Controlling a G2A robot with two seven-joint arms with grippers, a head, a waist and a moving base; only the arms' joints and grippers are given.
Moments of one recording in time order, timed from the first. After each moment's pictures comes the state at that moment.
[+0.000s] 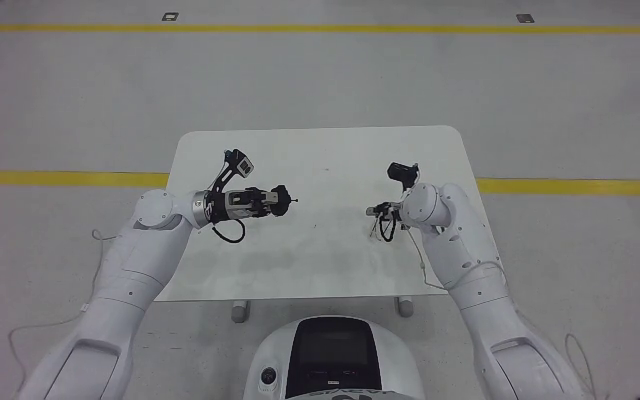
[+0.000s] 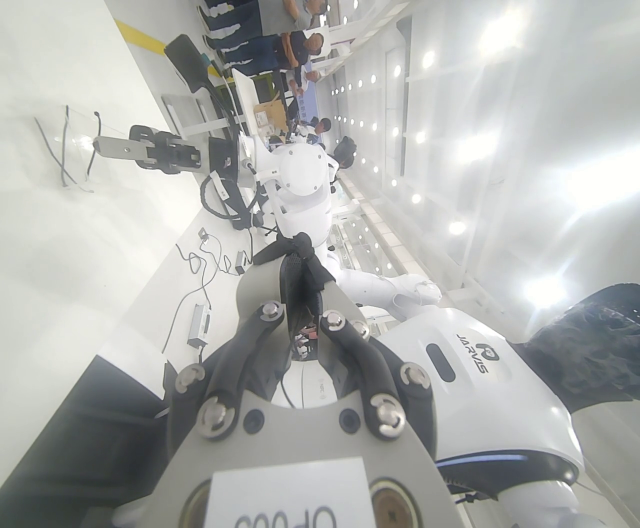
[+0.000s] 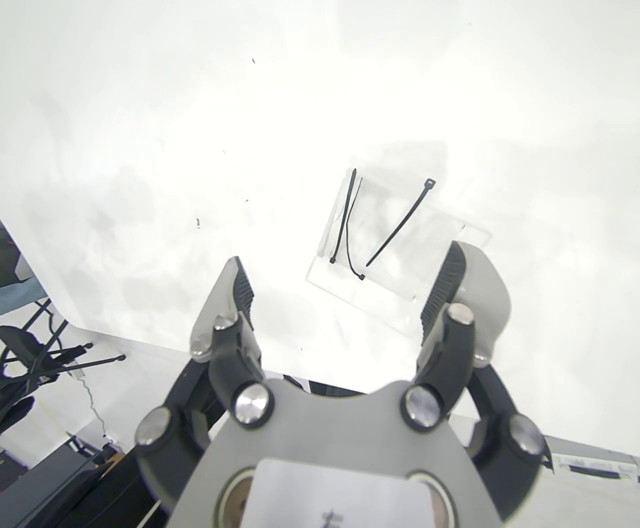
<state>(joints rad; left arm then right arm) 1.00 -1.08 -1.13 -1.11 -0.68 -0.34 -1.36 -1.05 -1.44 1.26 -1.22 -1.03 0.34 1.16</state>
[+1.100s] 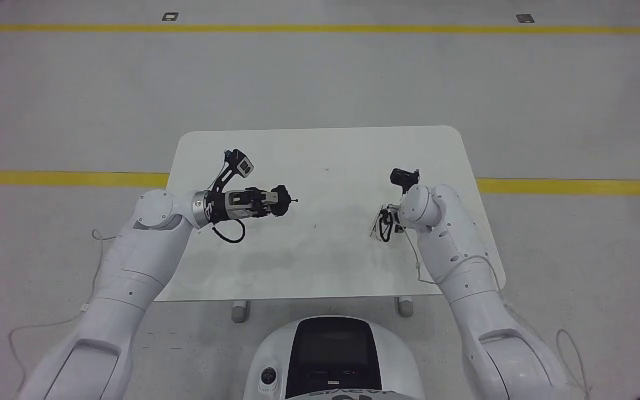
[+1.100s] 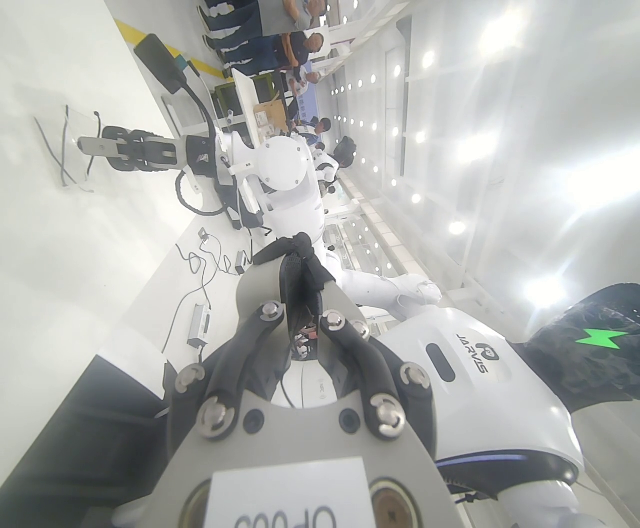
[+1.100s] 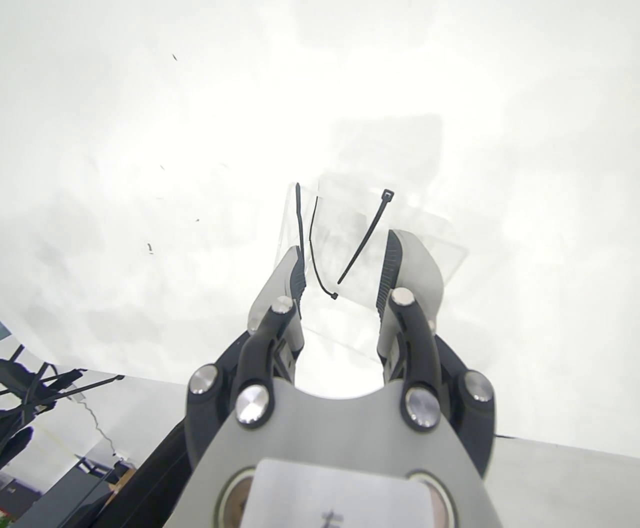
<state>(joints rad) 1.00 -1.08 -1.13 -1.11 -0.68 -0.34 -1.36 -1.01 -1.51 1.33 -1.05 -1.13 0.34 1.12</state>
